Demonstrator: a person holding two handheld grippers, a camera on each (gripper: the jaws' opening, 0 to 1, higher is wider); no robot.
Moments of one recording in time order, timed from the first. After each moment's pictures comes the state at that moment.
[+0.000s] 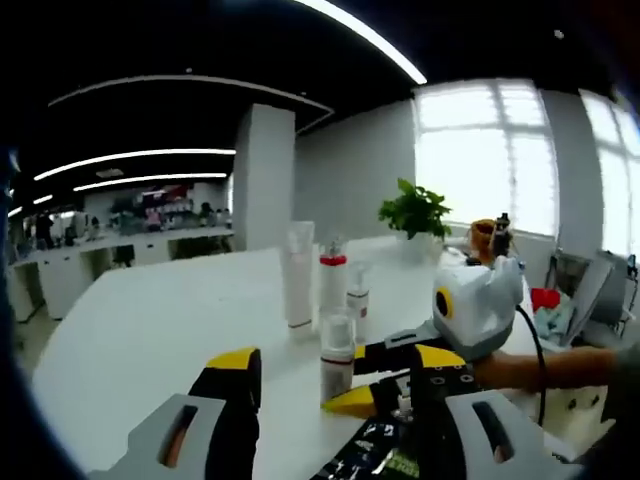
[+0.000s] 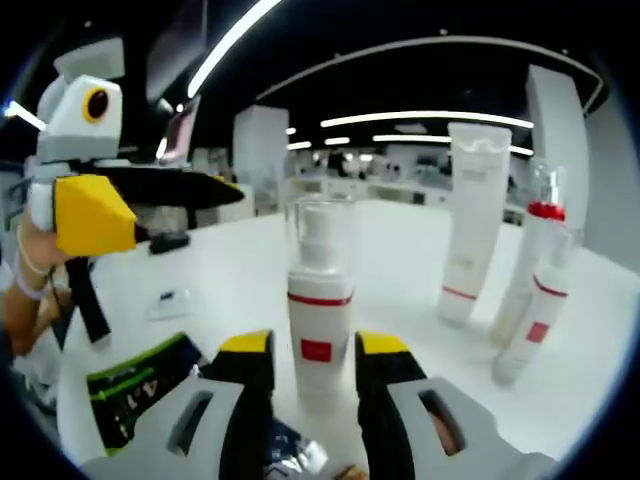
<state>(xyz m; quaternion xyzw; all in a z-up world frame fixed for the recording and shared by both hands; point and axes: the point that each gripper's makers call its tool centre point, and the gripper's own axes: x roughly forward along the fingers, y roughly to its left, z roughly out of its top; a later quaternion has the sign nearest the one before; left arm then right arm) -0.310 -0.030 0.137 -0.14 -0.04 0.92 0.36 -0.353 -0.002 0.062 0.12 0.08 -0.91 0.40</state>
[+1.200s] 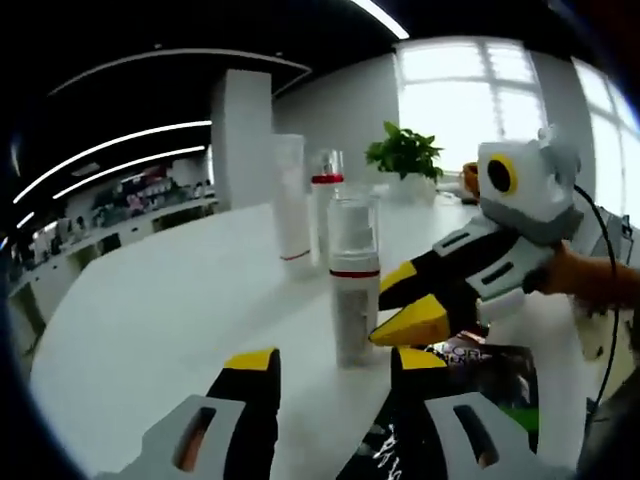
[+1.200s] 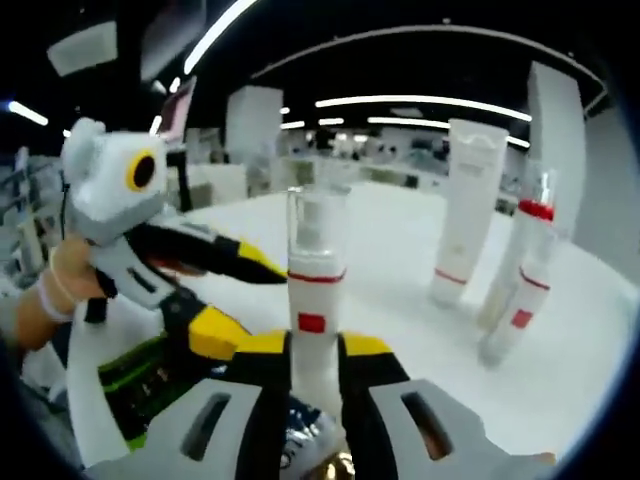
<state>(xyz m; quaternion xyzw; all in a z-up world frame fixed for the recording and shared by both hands) -0.337 -0.024 0.047 -0.19 0.08 0.90 0.37 -0.344 0.004 0.065 0.17 0.10 -0.90 0.38</state>
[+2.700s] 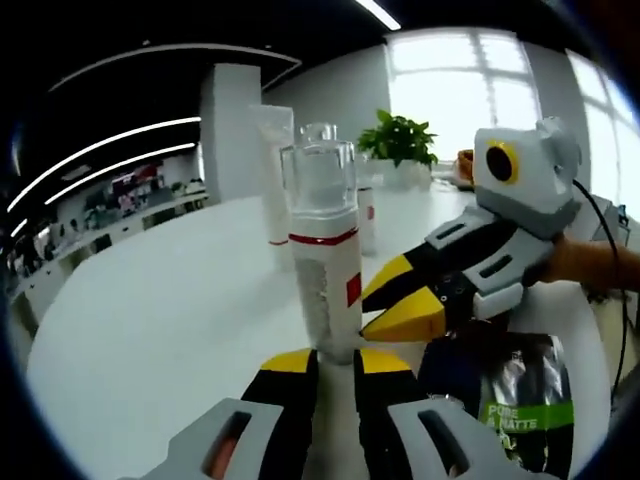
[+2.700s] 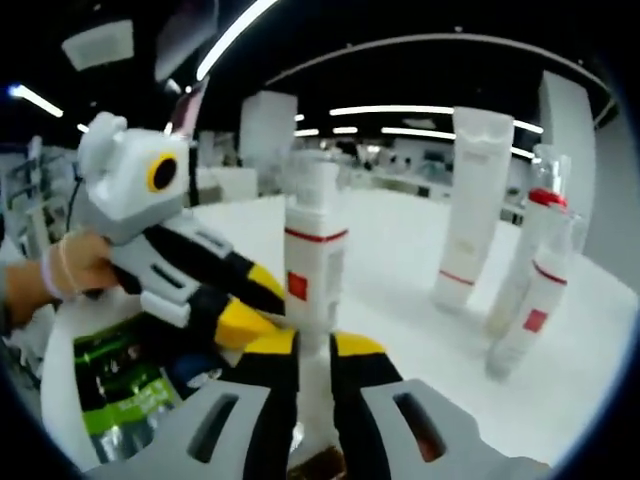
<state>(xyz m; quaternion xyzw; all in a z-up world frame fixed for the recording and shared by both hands) -0.348 -0.010 0.025 -0.21 0.10 0.89 0.39 -0.351 0.007 0.043 0.13 0.12 -0.90 0.40</state>
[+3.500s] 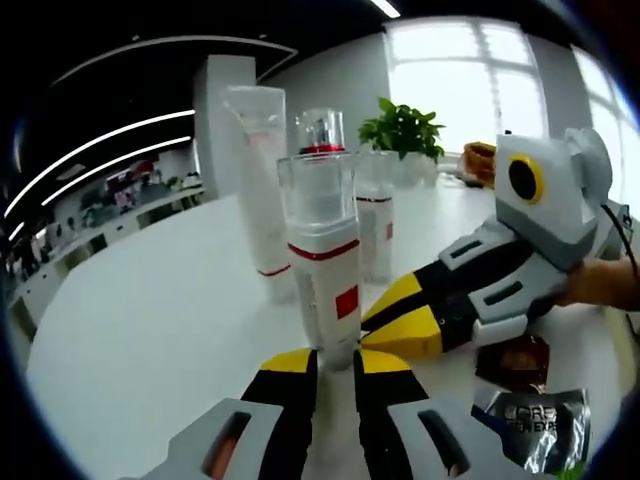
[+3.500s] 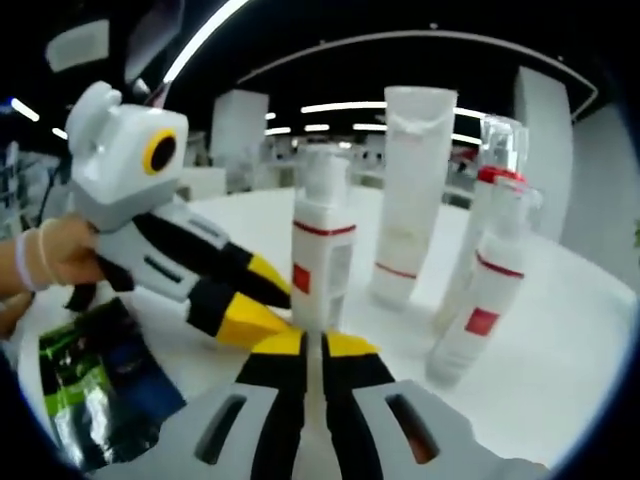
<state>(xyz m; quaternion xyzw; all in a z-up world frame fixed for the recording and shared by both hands) -0.391 0.029 0.030 -0.22 0.10 0.89 0.38 -0.395 0.047 0.038 0.15 0.11 -0.92 0.34</state>
